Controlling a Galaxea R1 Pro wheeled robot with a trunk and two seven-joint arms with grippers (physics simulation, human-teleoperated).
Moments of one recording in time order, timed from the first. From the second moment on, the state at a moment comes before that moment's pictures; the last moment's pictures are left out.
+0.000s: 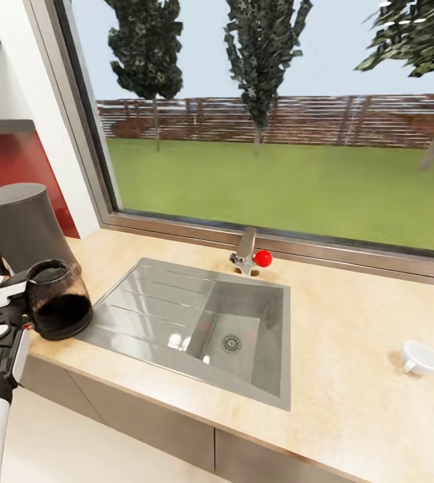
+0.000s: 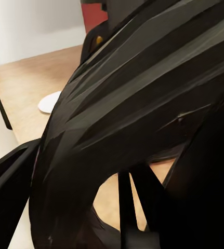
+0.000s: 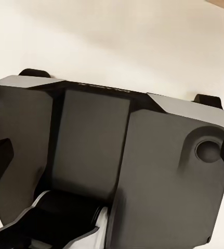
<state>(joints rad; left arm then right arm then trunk) -0.71 0.28 0.44 -0.95 -0.08 0.11 0.19 -0.30 0.08 0.53 -0.03 -0.44 -0.01 0.18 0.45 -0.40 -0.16</state>
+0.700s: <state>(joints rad) -0.70 0.28 0.44 -0.94 -0.08 0.11 0.20 -0.30 0.08 0.53 -0.03 -0.44 -0.01 0.18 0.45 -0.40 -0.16</state>
